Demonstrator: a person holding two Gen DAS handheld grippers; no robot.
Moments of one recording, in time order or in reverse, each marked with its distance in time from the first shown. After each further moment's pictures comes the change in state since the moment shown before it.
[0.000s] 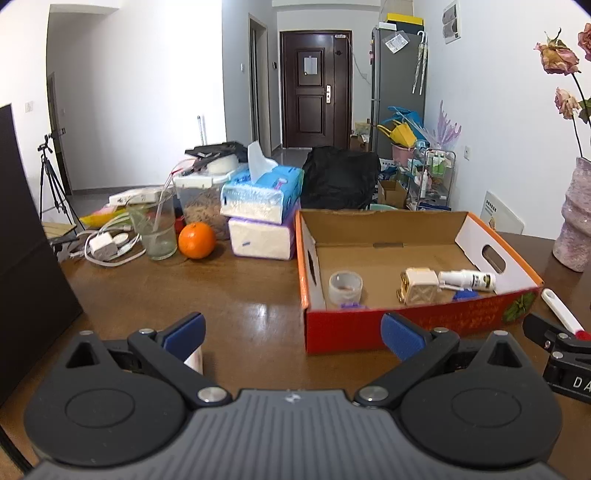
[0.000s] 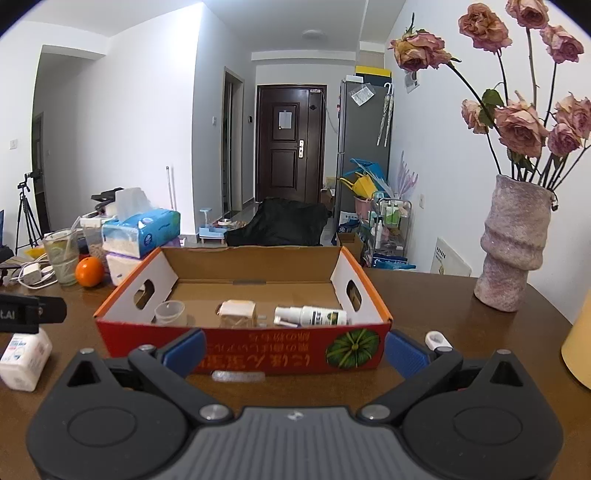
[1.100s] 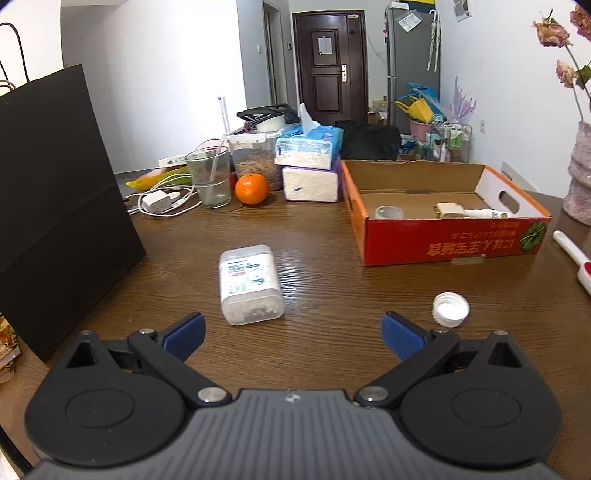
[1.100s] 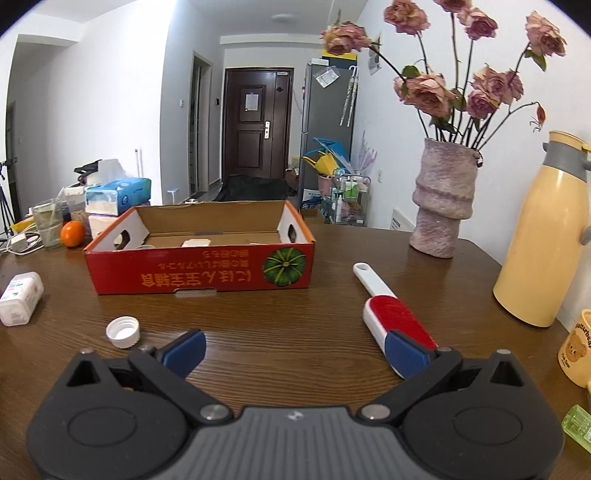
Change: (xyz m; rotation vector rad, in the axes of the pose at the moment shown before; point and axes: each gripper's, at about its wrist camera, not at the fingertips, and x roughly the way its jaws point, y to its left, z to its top) left arm -0.062 0.051 -0.063 0.025 0.064 0.081; right arm -0.086 -0.038 -0.063 0.029 0.064 -0.114
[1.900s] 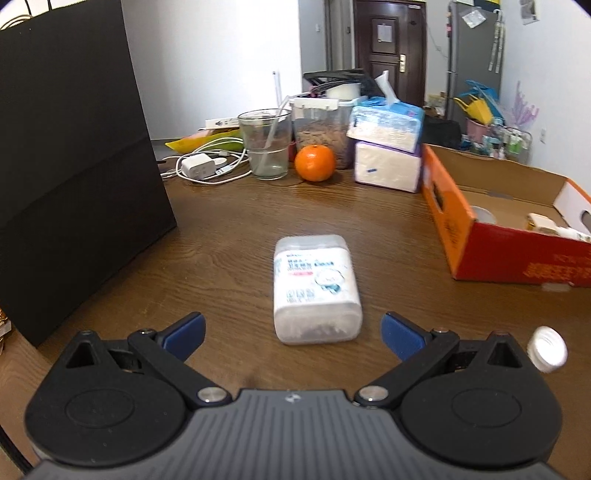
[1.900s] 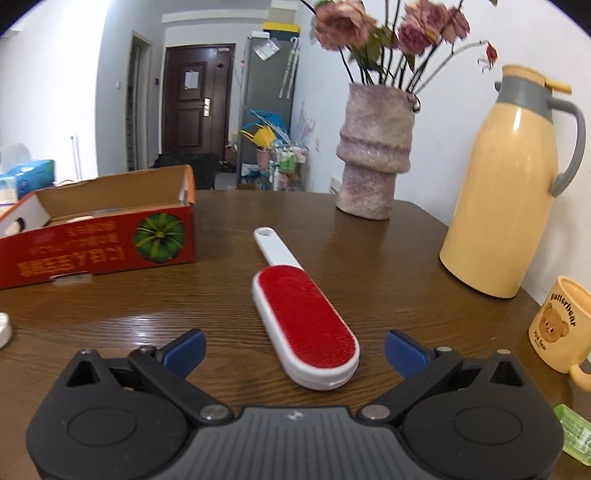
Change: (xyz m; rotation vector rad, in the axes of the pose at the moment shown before) left arm 0.091 0.042 0.006 -0.137 0.061 0.131; right arm 0.081 -0.078 -0.015 0.072 0.089 -0.187
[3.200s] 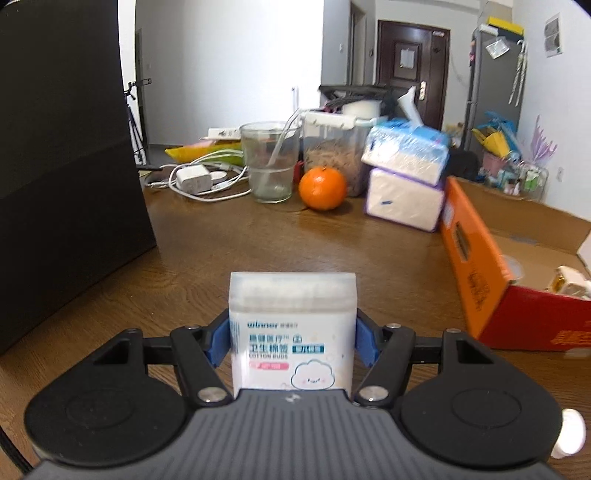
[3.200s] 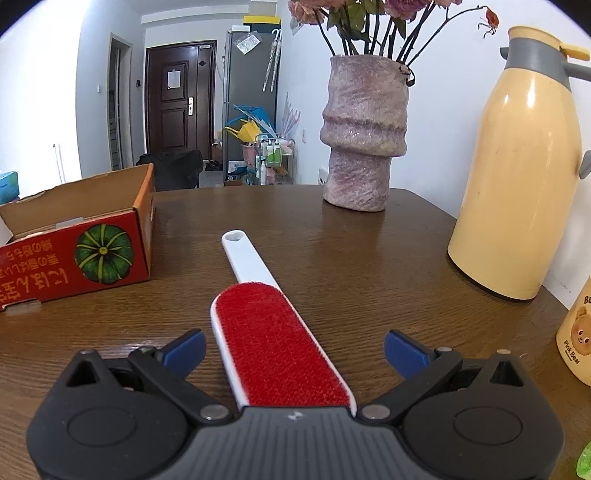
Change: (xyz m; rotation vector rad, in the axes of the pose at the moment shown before) left arm 0.043 -0.013 0.021 -0.093 -0.071 -0.001; right arm 0.066 -0.016 0.017 0.053 0.017 -0.009
